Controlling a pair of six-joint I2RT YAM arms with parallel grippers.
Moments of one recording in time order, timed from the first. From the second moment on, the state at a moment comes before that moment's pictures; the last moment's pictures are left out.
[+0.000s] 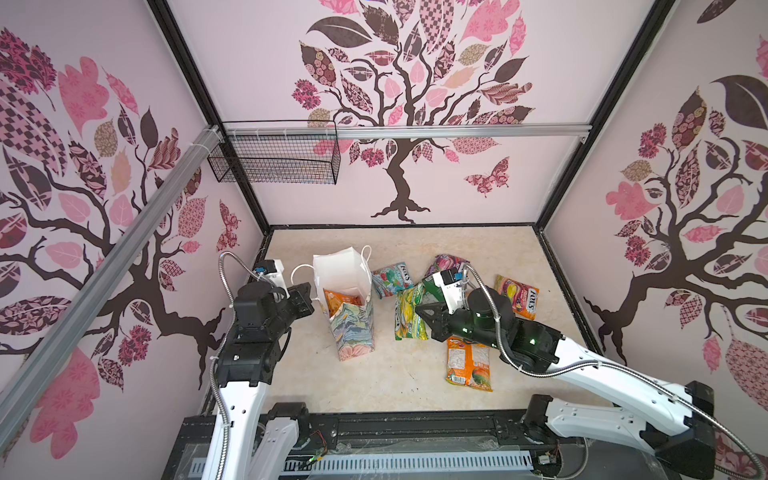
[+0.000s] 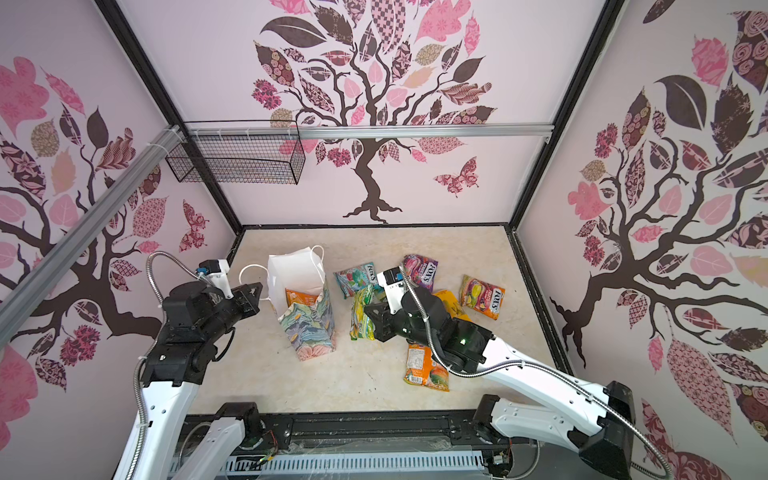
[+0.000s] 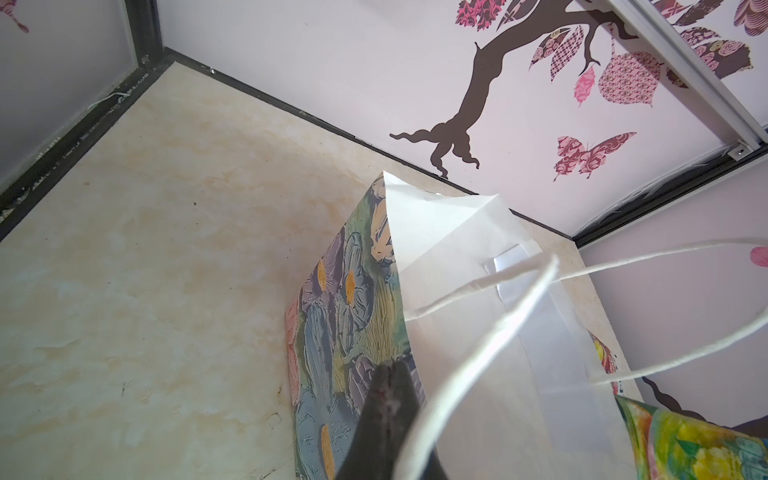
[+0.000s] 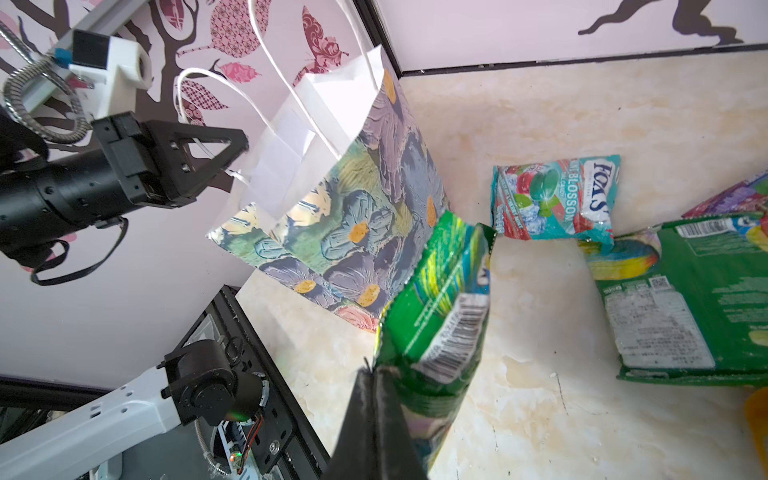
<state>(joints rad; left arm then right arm) -0.01 0.72 0.88 -0.58 0.21 -0.42 0.96 1.04 0.95 -0.25 0.00 0.54</state>
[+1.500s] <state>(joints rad) -0.01 0.72 0.88 -0.58 0.20 -0.42 0.96 1.32 1.65 -0.47 -0.17 0.36</state>
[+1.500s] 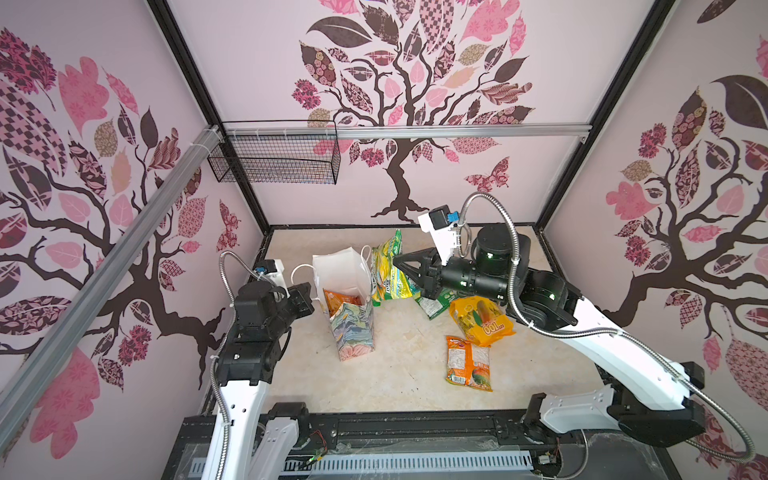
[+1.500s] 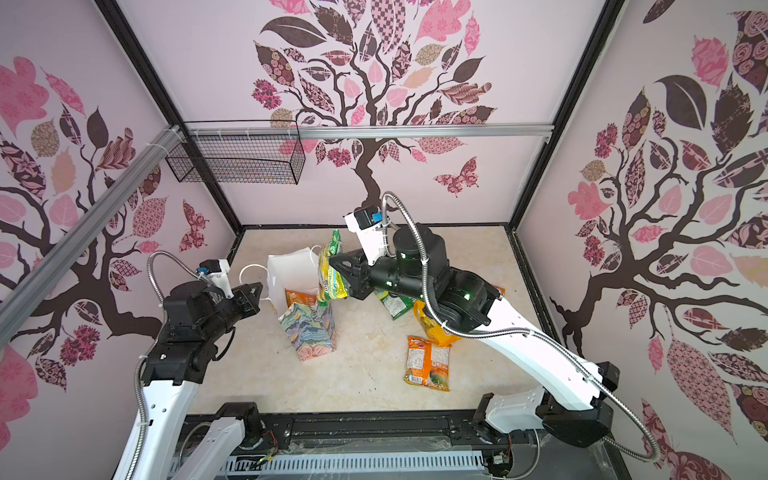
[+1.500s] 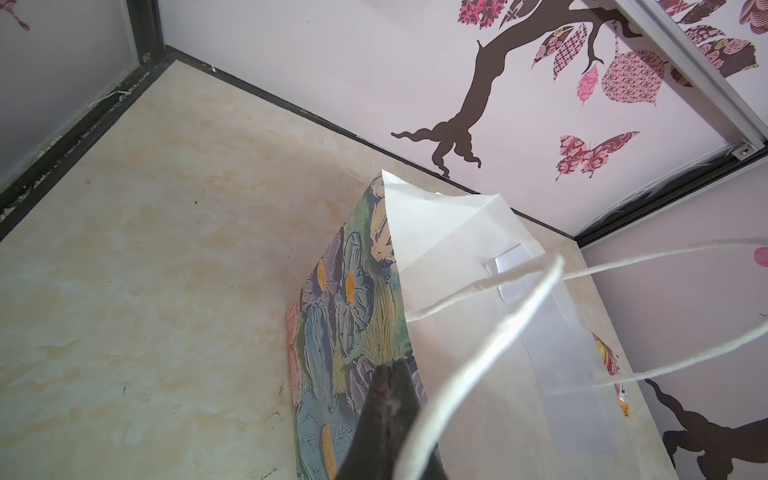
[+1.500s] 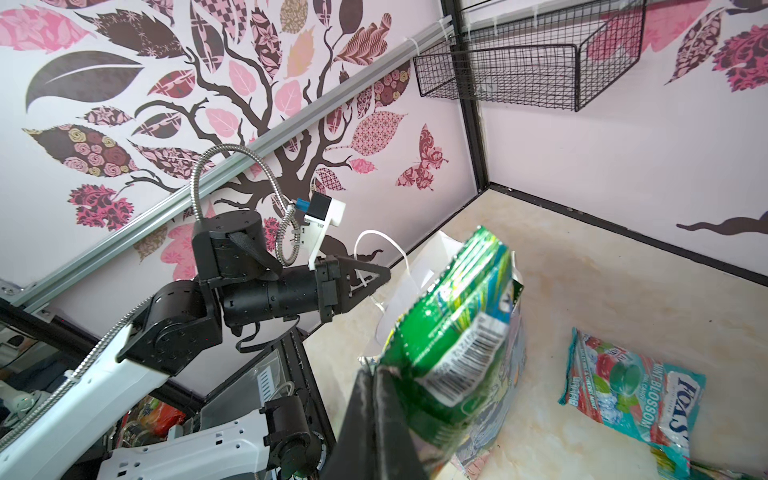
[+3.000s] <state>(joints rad) -0.01 0.71 0.88 -0.59 0.19 -0.41 1.01 1.96 2.36 -0.71 -0.22 0.26</state>
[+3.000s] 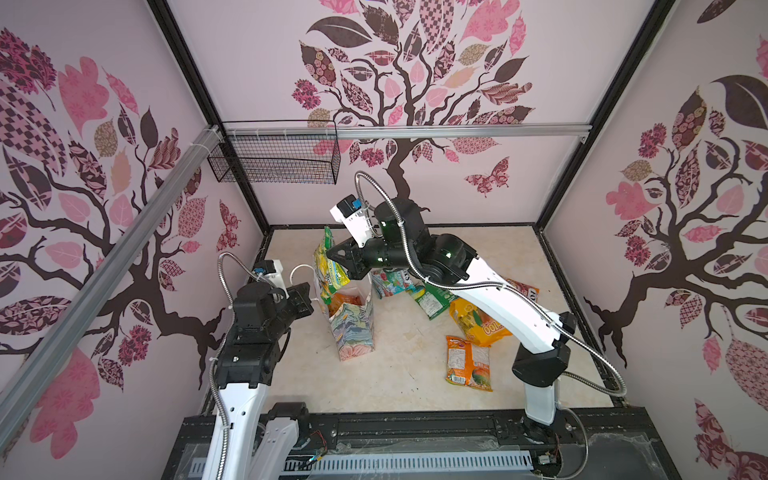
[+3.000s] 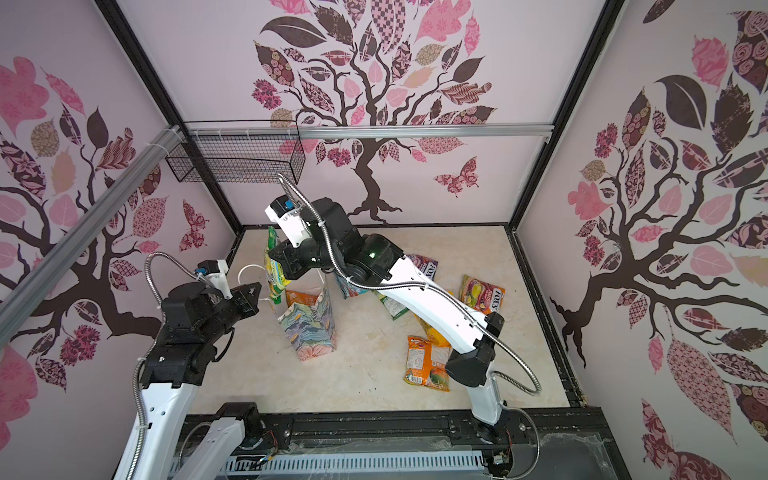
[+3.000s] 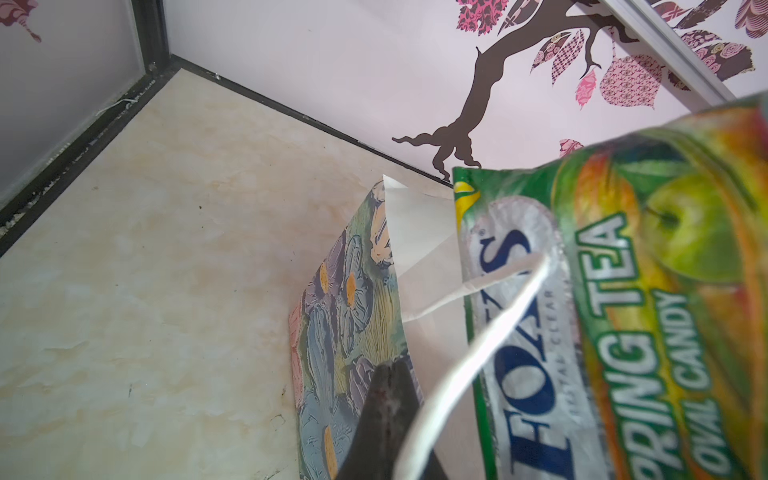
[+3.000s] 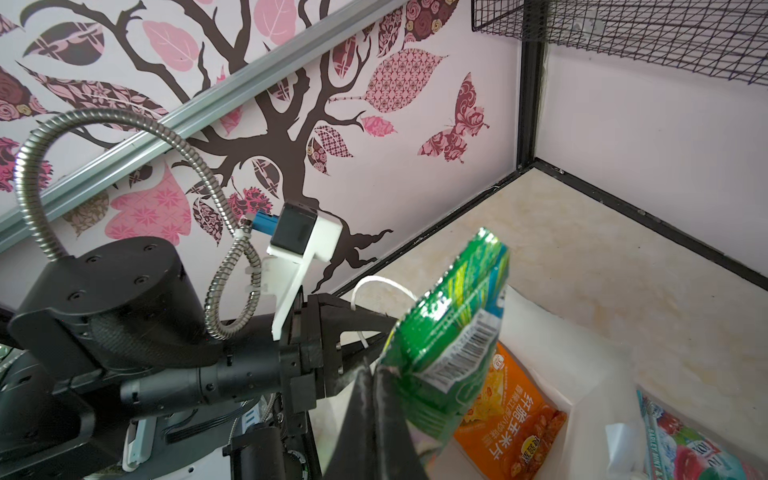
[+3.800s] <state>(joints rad) -0.01 0.71 0.88 -0.60 0.18 -0.40 1.00 2.04 2.37 -0.79 -0.21 0.26</state>
